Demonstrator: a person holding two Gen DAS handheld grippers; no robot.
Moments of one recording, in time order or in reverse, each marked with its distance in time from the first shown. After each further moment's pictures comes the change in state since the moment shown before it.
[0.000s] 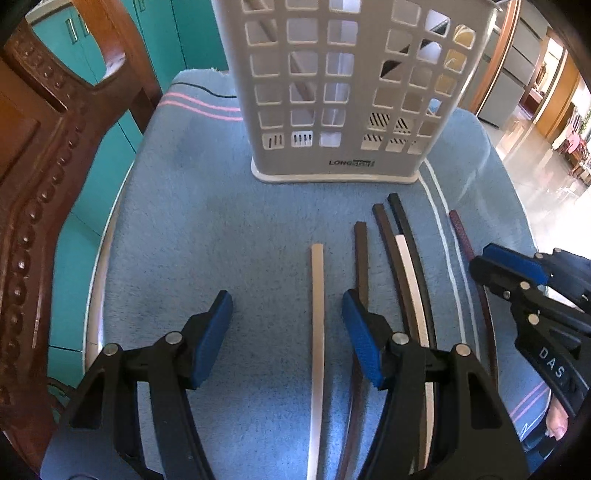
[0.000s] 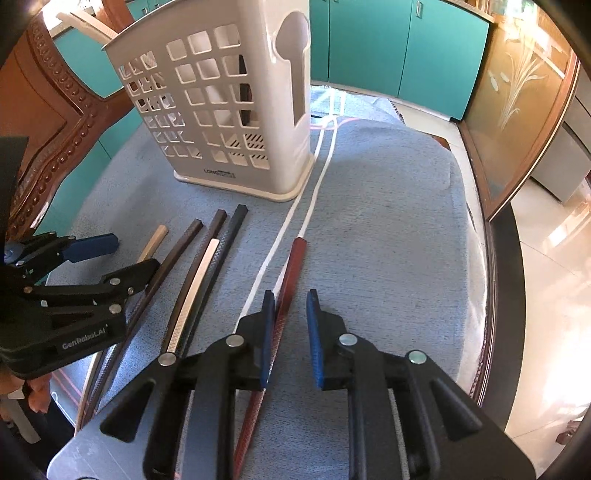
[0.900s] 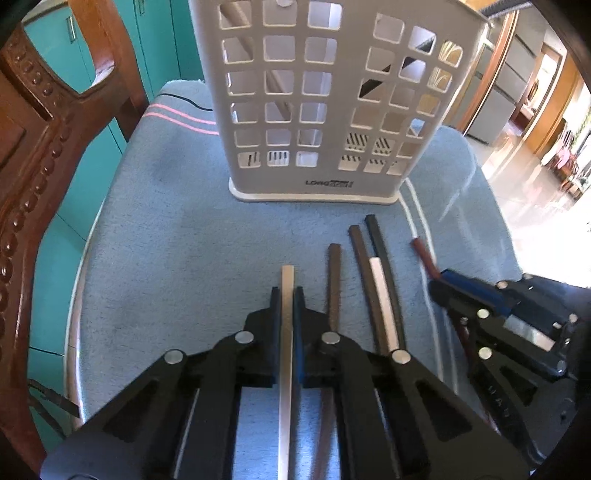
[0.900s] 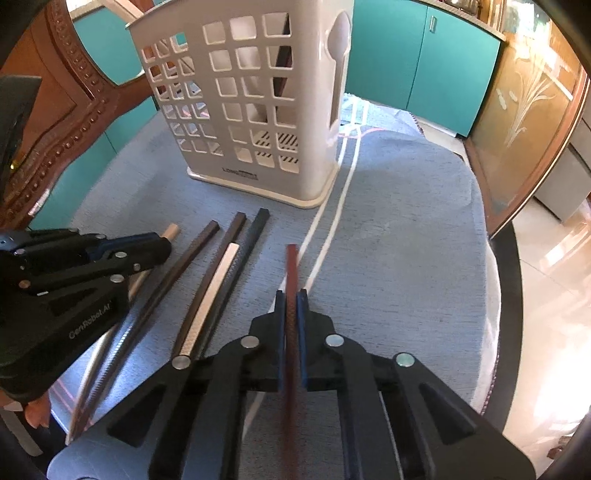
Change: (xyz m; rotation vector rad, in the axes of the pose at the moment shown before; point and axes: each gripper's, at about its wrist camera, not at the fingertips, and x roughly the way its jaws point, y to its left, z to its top) left arm 0.000 -0.014 0.007 -0.030 -0.051 -0.061; right arm 0.007 0.032 -0.008 -0.056 -0.046 -0.014
